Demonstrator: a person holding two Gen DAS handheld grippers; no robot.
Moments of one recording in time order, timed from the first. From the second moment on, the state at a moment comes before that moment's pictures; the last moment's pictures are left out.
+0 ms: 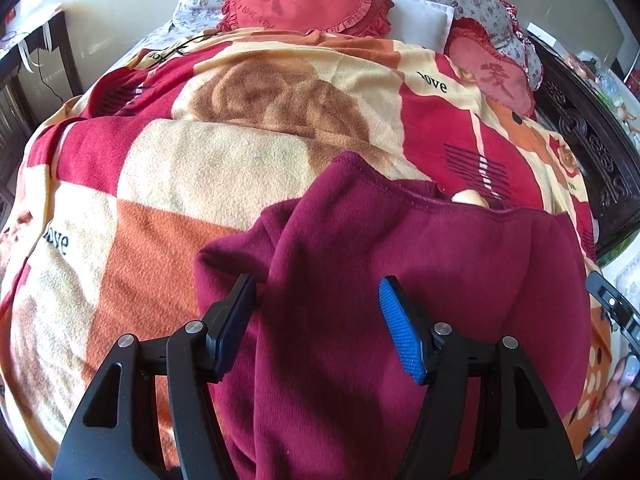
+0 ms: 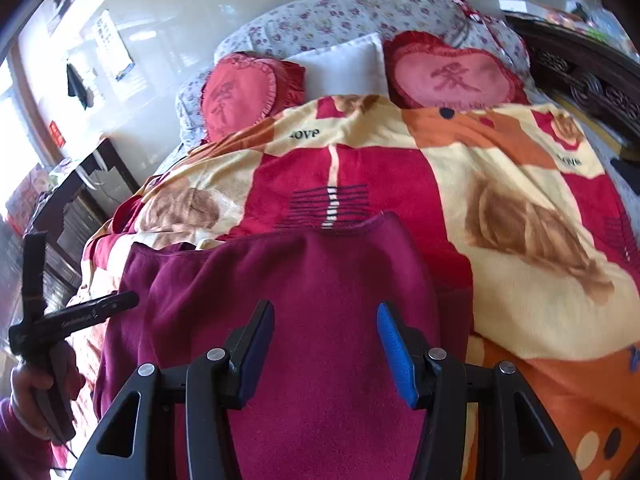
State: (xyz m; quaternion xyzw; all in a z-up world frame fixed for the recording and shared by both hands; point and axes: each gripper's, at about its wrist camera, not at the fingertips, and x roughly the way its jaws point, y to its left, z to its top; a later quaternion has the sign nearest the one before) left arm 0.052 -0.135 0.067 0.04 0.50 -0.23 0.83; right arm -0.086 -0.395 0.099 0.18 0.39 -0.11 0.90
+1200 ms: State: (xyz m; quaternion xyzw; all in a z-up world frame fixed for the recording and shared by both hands) left arm -0.019 -0.068 0.039 0.02 0.55 -0.23 0.80; right arm -0.092 -0.353 0.077 0.16 0.44 -0.09 0.88
